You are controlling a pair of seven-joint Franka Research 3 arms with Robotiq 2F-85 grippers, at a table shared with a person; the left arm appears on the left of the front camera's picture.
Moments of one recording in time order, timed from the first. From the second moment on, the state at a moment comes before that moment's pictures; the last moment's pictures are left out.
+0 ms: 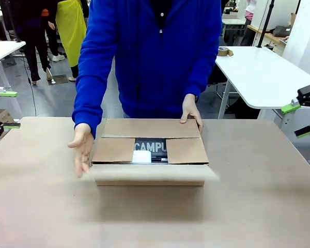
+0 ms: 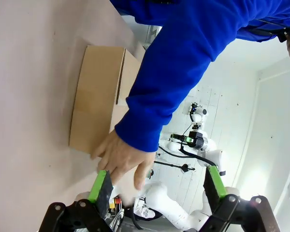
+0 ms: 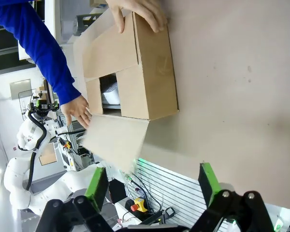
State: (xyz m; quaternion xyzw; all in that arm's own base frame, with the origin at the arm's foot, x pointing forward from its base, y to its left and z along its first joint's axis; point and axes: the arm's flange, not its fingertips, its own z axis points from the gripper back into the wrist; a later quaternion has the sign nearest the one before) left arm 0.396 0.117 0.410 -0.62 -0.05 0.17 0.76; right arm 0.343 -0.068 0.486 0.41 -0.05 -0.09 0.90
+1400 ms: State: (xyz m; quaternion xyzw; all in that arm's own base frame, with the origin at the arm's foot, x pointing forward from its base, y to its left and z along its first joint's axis) left arm 0.396 0.117 0.410 -0.62 -0.05 0.17 0.76; right arm 0.343 -0.068 0.486 0.41 -0.05 -0.09 0.90
